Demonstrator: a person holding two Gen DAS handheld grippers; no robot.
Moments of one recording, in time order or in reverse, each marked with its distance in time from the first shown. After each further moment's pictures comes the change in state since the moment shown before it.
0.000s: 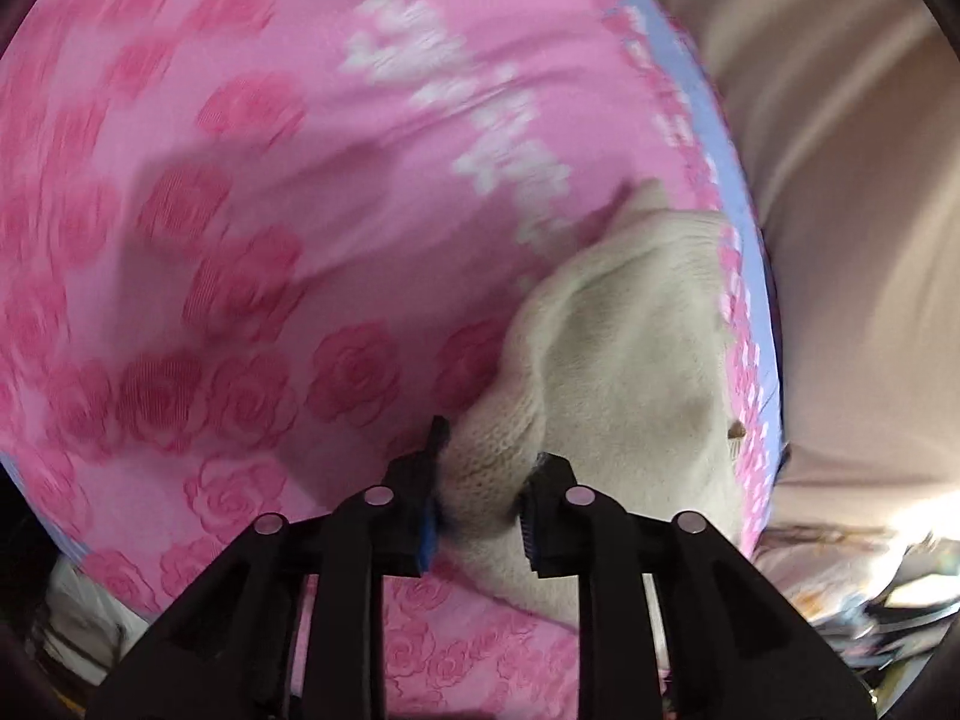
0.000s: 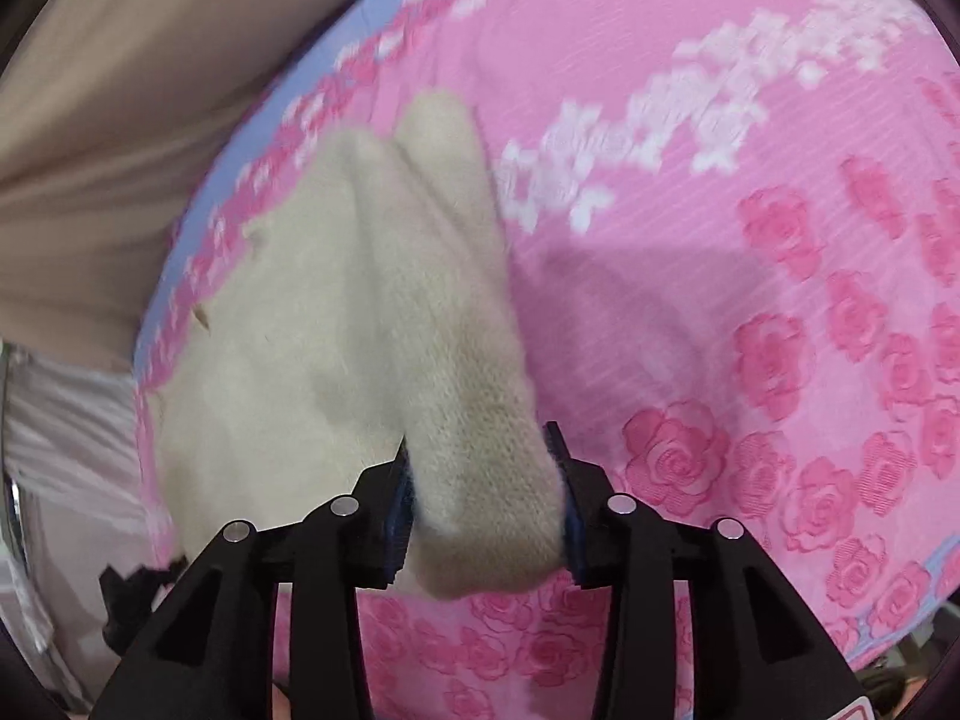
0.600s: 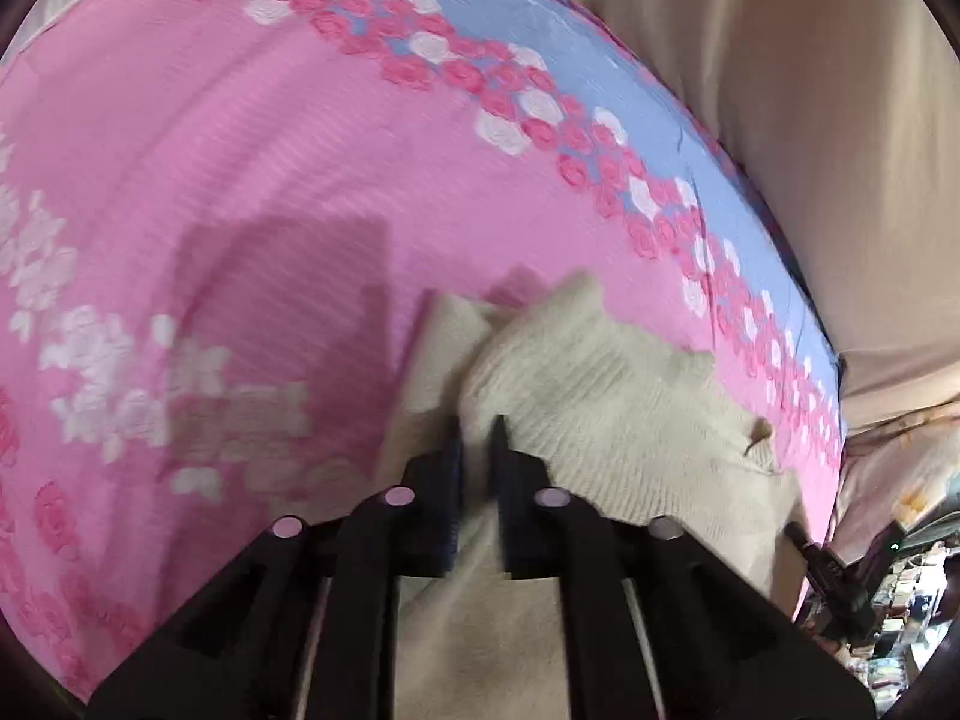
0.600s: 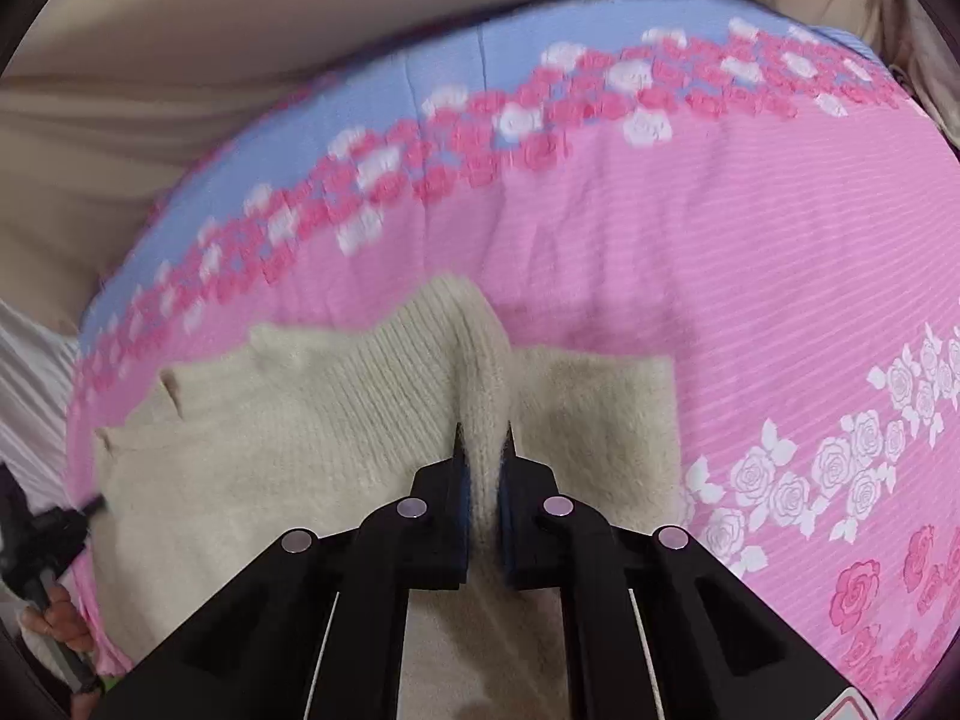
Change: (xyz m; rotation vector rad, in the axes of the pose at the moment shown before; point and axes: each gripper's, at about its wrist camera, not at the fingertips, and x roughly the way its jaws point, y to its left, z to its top) left arm 0.056 -0.112 0.077 0.377 0.014 0.068; right arm 0.061 0.099 0.095 -0.251 -0.093 -0.018
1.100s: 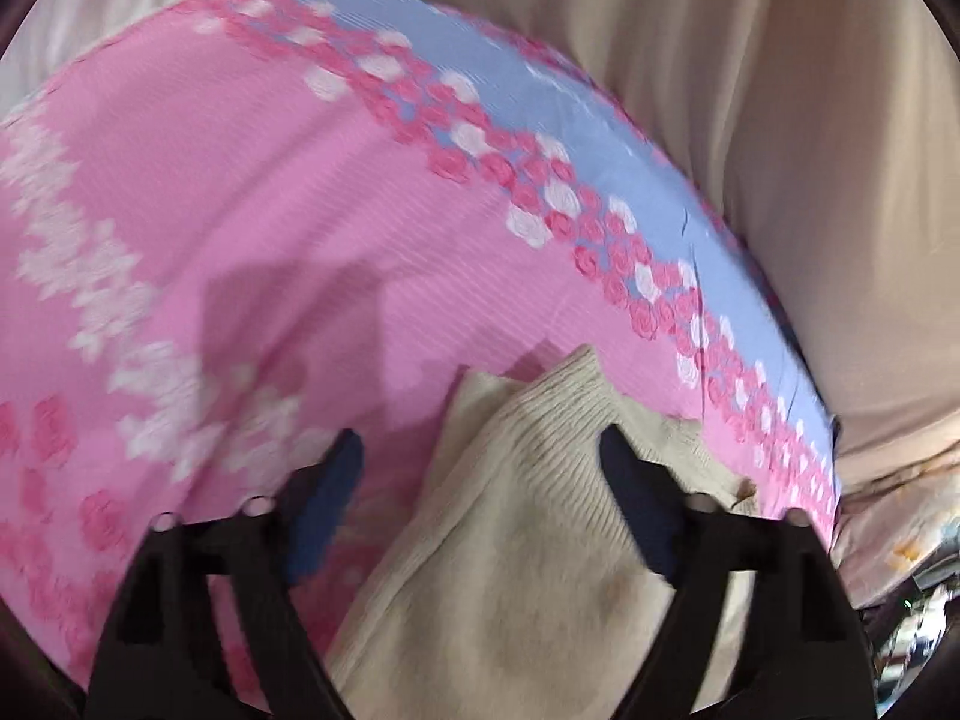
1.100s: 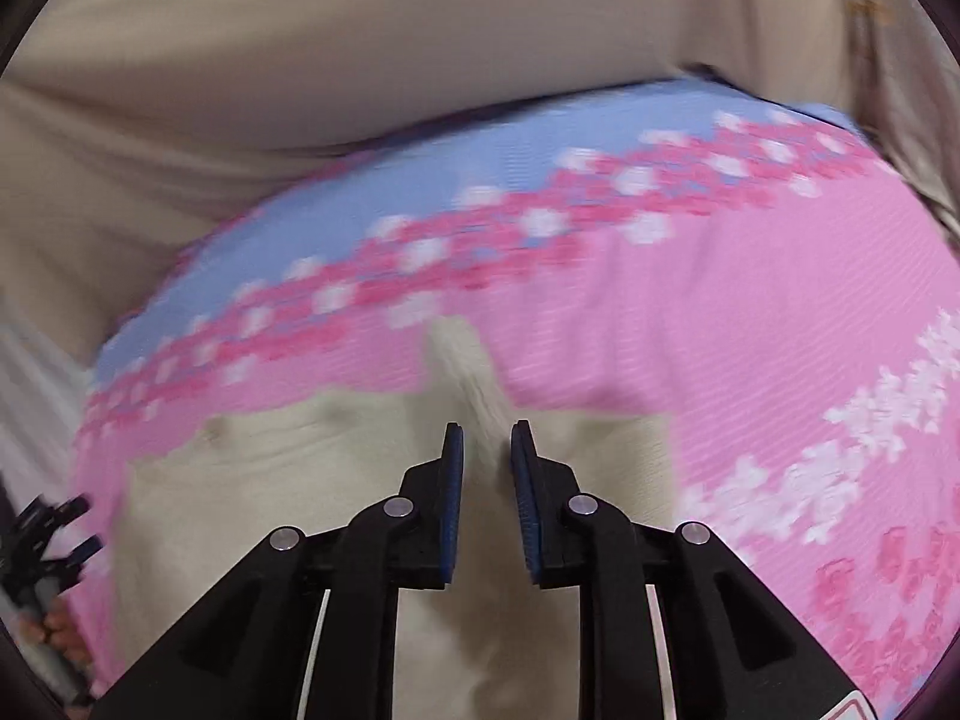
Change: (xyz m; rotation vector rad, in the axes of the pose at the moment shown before) left arm -0.044 0.020 -0.006 -0.062 -0.128 0.036; right arm -0.031 0.061 -0.022 -0.138 -0.014 0.063
